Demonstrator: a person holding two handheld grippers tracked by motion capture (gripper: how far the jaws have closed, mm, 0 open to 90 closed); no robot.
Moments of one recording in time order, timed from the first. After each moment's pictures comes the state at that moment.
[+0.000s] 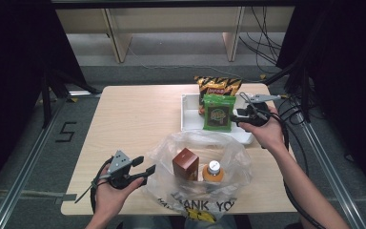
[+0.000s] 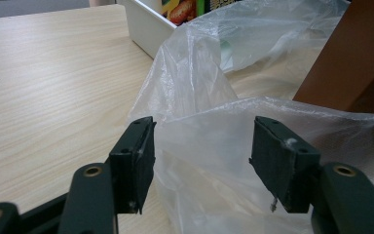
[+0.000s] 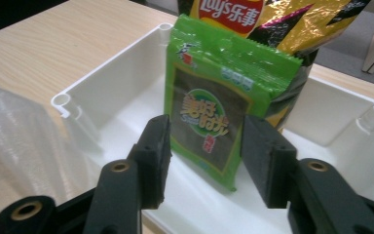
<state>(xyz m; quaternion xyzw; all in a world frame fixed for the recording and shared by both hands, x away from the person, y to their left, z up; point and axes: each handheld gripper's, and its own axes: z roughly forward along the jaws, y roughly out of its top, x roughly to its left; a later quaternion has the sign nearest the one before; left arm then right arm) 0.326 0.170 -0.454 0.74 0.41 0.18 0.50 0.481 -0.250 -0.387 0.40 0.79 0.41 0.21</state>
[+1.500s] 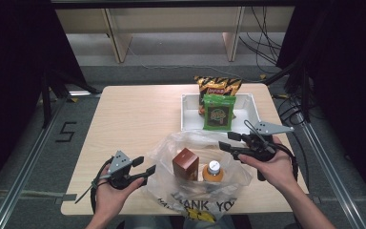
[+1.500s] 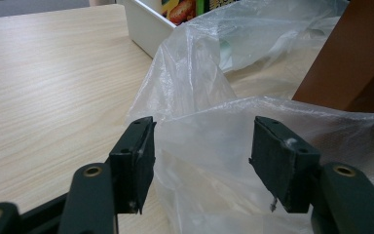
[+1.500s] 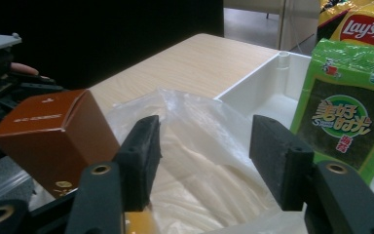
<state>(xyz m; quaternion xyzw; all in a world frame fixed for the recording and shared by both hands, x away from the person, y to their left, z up) 0.325 0.169 -0.455 0.74 0.42 0.18 0.50 0.372 -0.227 -0.378 0.34 0.77 0.53 0.12</state>
